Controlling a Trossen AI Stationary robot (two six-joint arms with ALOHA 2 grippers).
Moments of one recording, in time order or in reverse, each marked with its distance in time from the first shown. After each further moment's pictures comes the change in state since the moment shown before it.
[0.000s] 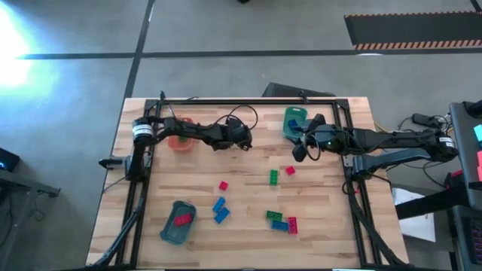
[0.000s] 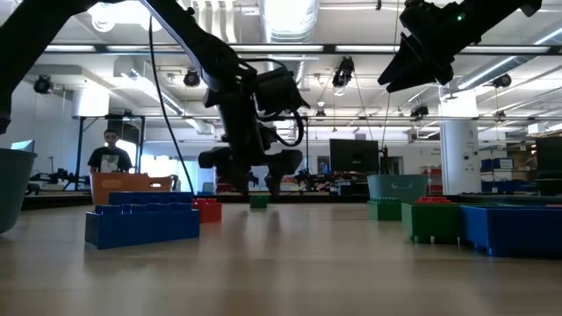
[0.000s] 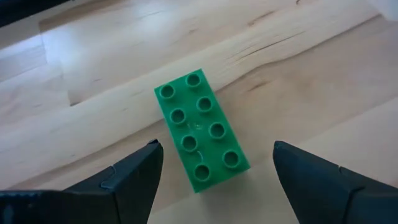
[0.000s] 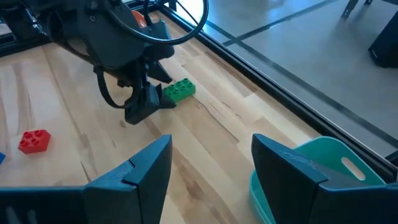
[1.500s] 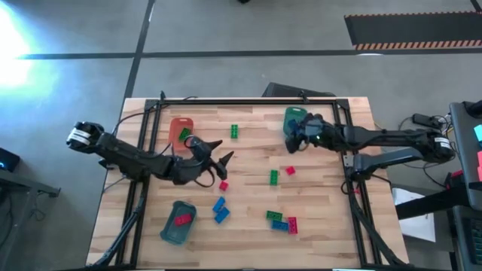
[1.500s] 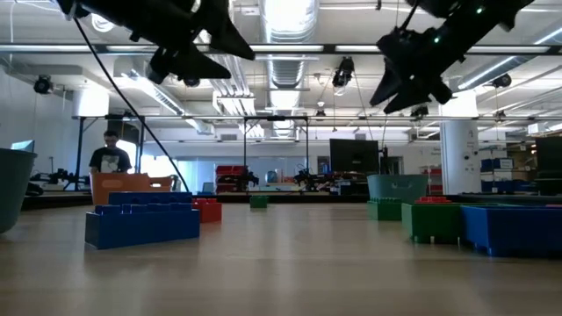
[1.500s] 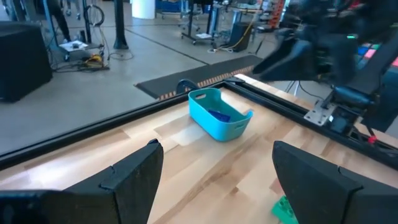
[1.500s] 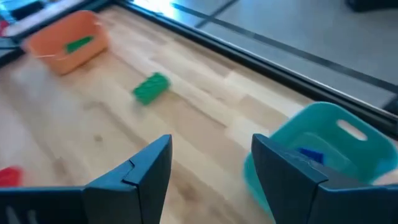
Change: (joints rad) left arm -0.492 -0.656 -0.547 0.716 -0.391 0.344; right arm -0.100 0.107 0.005 0.022 -0.003 0.195
